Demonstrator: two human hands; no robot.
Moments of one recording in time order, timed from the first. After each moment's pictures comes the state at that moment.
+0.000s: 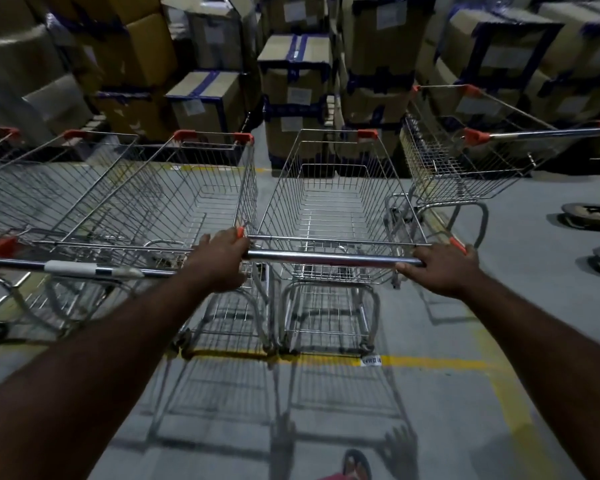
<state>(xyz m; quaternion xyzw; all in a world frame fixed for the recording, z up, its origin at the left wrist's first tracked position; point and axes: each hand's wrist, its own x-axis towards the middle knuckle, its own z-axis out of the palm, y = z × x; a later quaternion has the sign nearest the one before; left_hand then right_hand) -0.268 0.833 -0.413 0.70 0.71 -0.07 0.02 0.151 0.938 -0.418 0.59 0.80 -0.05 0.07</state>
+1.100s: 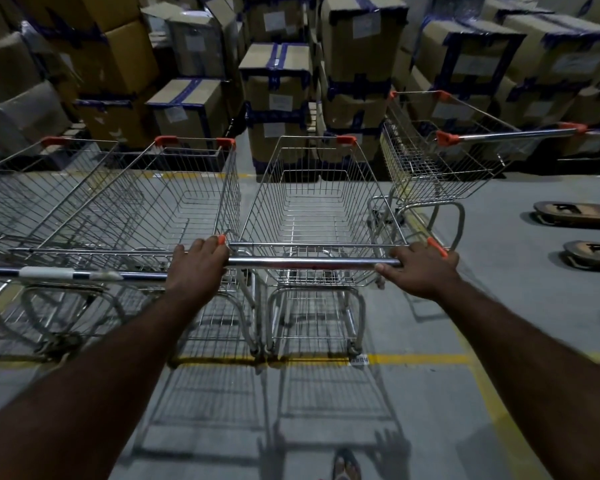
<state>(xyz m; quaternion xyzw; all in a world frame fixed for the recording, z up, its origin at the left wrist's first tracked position) -0.252 0.813 -0.431 0.67 0.74 -0.02 -0.06 0.159 0.913 -0.417 0.62 0.78 -0.07 0.06</state>
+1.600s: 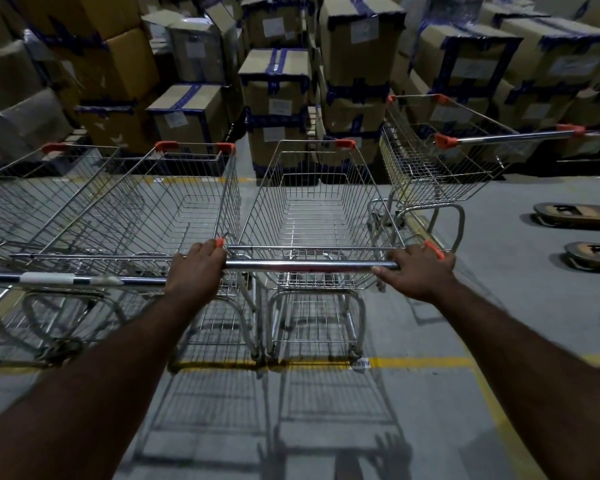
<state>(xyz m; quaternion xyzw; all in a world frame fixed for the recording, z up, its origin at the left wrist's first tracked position) -0.255 0.816 -0.434 0.66 0.75 0.00 -0.04 0.152 0.910 -0.413 0.62 0.78 -0.07 0.06</state>
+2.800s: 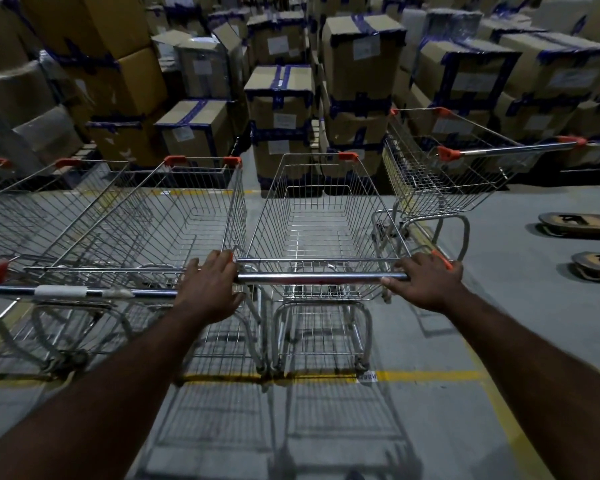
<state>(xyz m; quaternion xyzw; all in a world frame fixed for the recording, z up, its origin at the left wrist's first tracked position) -0.254 0.812 -0.427 0.69 0.72 -0.06 -0.05 0.158 0.916 -0.415 0.61 0.79 -0.07 0.05</state>
